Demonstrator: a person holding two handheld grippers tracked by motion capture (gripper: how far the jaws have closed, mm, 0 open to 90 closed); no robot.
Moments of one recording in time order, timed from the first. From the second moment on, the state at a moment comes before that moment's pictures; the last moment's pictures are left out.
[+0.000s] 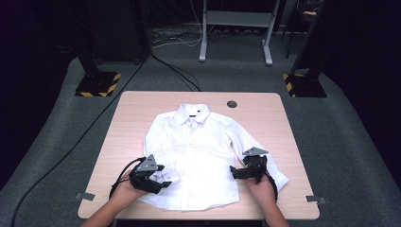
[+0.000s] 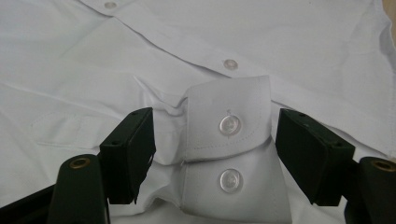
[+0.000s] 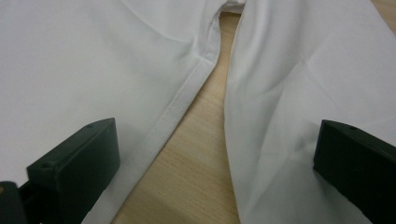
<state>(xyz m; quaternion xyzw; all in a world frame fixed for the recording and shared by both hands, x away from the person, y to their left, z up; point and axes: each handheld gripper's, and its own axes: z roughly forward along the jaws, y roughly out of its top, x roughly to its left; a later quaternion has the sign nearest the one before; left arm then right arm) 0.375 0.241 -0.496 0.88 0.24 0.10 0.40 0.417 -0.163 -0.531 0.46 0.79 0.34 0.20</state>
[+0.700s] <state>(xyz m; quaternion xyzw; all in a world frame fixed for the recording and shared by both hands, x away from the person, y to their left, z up) 0.405 0.265 -0.503 0.85 0.31 0.11 0.41 0.417 -0.163 -0.531 0.46 0.79 0.34 0.20</state>
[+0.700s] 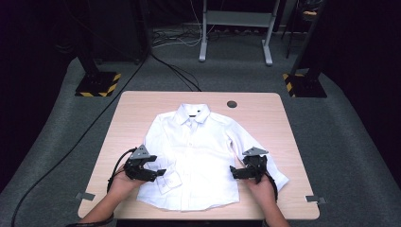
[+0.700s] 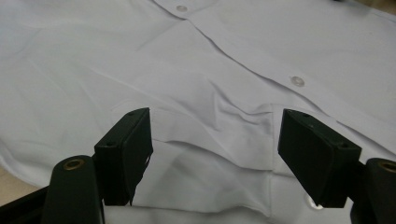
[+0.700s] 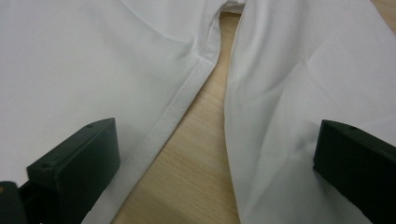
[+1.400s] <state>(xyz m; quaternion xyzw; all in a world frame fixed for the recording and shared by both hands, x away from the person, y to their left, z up) 0.411 0.267 -0.522 0.85 0.34 0.13 0.38 0.417 -0.163 -0.531 0.46 0.79 0.34 0.20</state>
